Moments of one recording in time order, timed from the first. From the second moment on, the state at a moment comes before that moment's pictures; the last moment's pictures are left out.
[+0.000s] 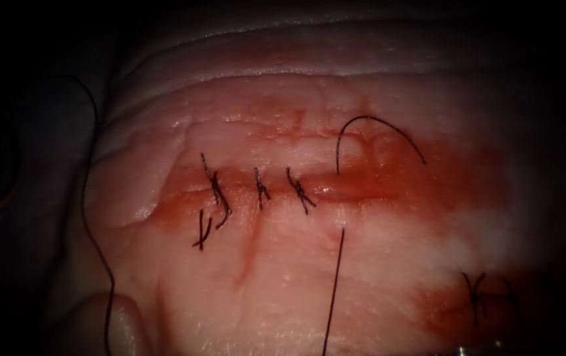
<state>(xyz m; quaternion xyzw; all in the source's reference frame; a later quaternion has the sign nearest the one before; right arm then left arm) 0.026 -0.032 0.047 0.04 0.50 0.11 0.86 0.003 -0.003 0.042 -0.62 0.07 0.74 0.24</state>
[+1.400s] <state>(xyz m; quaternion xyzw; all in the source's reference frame) 0.012 -0.018 0.053 0.13 0.49 0.53 0.68 0.001 -0.004 0.044 -0.62 0.07 0.74 0.23</state>
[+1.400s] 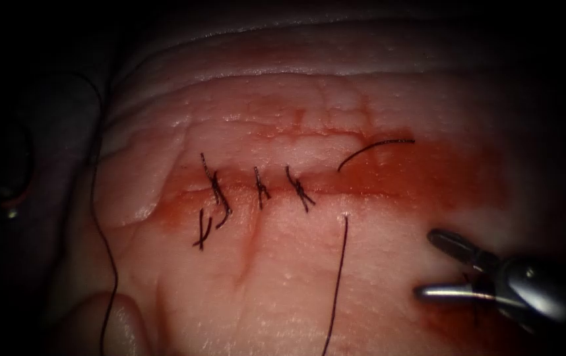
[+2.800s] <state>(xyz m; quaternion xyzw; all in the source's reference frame) 0.014 -0.010 0.066 0.24 0.42 0.71 0.52 -0.003 -0.005 0.048 -0.62 0.04 0.75 0.21</state>
